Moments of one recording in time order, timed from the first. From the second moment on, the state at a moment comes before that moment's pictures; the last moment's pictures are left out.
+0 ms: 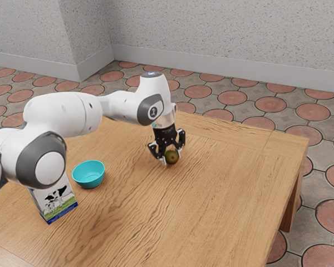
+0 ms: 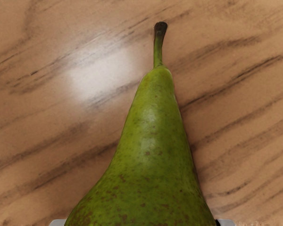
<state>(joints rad) -0.03 0.91 -0.09 -1.13 -0.02 2.05 -1.12</state>
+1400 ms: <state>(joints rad) -0.01 0.27 0.23 -1.80 -0.02 2.02 -1.12</state>
